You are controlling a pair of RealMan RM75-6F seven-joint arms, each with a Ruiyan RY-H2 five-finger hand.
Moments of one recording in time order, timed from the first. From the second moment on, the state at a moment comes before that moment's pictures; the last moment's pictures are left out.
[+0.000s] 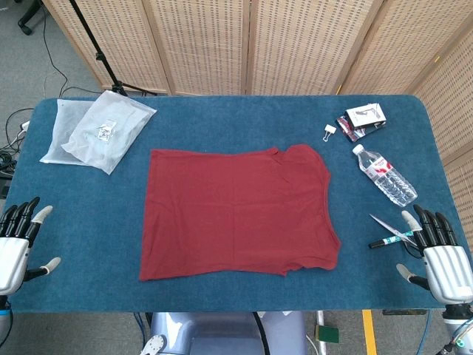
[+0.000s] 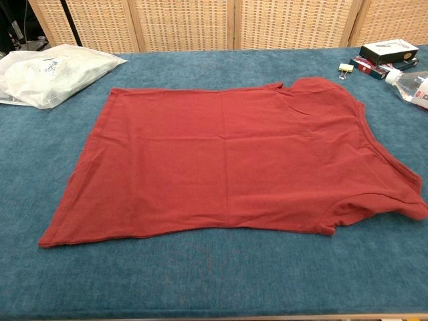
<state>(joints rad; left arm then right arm) -0.08 -1.09 -0.02 -1.71 1.58 1.54 0.10 0.07 -1.06 0.04 -1.65 -1.61 1.55 -0.01</state>
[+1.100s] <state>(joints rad) -0.09 -1.09 -0.04 -1.72 1.54 1.52 0.10 0.24 -1.29 -0.06 -1.50 -1.89 1.31 -0.21</state>
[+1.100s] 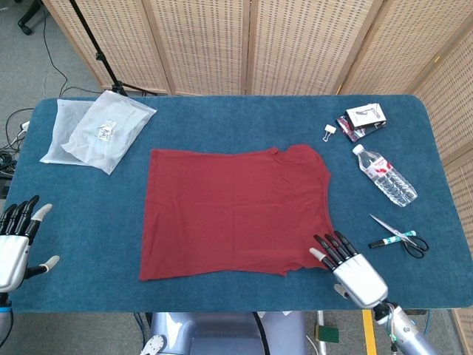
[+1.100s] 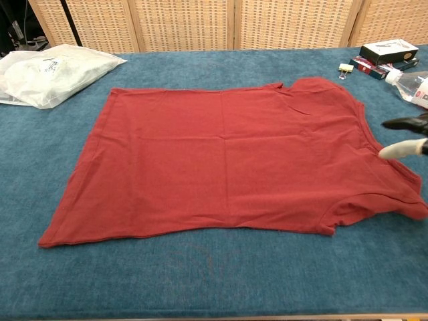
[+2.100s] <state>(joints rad) -0.10 -1.07 -0.04 -1.73 1.52 1.49 0.08 0.32 -1.52 0.01 -1.35 -1.75 1.25 -0.39</state>
